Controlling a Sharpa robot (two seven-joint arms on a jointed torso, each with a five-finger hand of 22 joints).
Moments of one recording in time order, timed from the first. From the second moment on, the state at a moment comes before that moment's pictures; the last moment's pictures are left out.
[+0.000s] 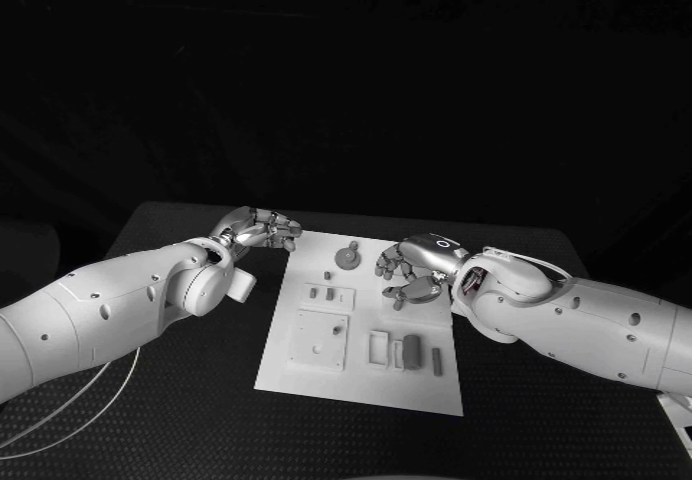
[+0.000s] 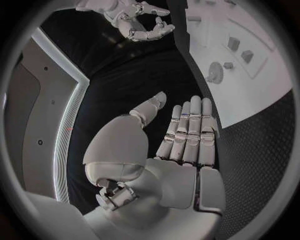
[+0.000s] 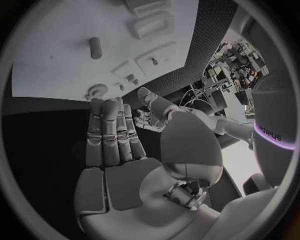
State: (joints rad) left arm 1.20 -0.68 -0.09 1.16 -0.32 -0.19 0.26; left_hand 1.08 -0.05 0.52 -0.29 0.08 0.82 0.19 0.34 0.46 1.03 0.17 0.09 0.25 0.89 0.11 0.63 0.41 0.02 0.91 0.00 0.07 1.00; right arm 1.08 -0.79 0.00 1.46 -1.61 -0.33 0.03; right_hand 1.08 -0.21 0.68 -0.25 0.09 0.88 0.17 0.35 0.43 1.17 0.10 0.14 0.25 1.18 -0.01 0.93 0.81 0.25 1.02 0.08 0.63 1.31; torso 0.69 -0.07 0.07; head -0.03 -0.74
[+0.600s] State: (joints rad) left arm 1.20 -0.69 -0.09 1.16 -0.32 -0.19 0.26; left_hand 1.08 -0.05 0.52 -0.29 0.08 0.82 0.19 0.34 0.46 1.03 0.17 0.09 0.25 0.89 0.11 0.63 0.41 0.02 0.91 0.00 0.07 1.00; right arm 1.05 -0.75 -0.01 1.35 -1.69 -0.24 -0.02; right_hand 1.08 -0.25 0.69 -0.22 0.09 0.85 0.17 0.33 0.42 1.14 0.11 0.12 0.25 1.15 0.01 0.94 0.80 0.25 0.99 0.10 0.63 1.31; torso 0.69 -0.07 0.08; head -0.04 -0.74
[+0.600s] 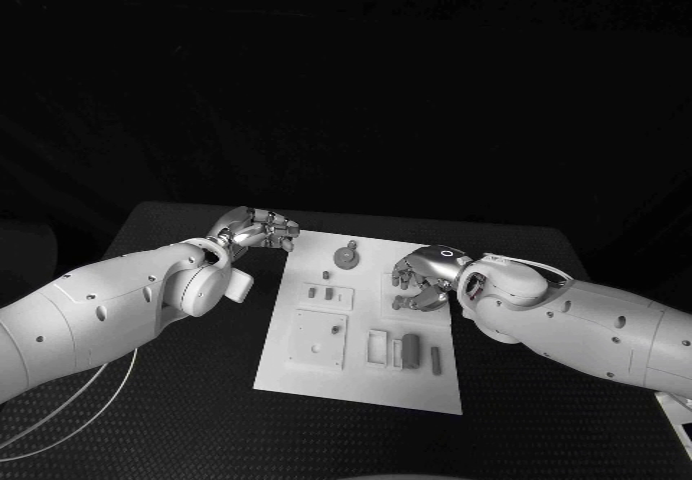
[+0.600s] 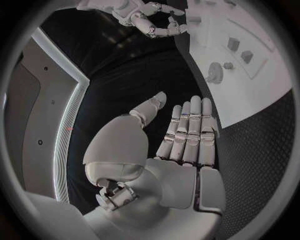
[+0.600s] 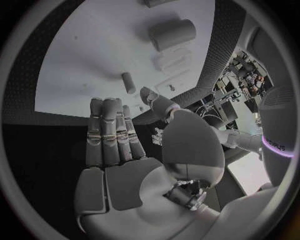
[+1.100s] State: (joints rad) left arm 1.20 -0.69 -0.09 1.16 -0.32 -0.19 0.26; left_hand 1.08 -0.05 0.52 -0.29 0.08 0.82 0.19 0.34 0.46 1.03 0.17 0.09 0.25 0.89 0.11 0.63 0.41 0.02 0.91 0.00 0.07 1.00; right arm 1.05 -0.74 -0.02 1.34 -1.71 -0.22 -0.03; right_hand 1.10 -0.23 0.69 -0.21 0.09 0.85 0.17 0.33 0.42 1.14 0.12 0.11 0.26 1.15 0.00 0.95 0.80 0.25 0.99 0.09 0.63 1.31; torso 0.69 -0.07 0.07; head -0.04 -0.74
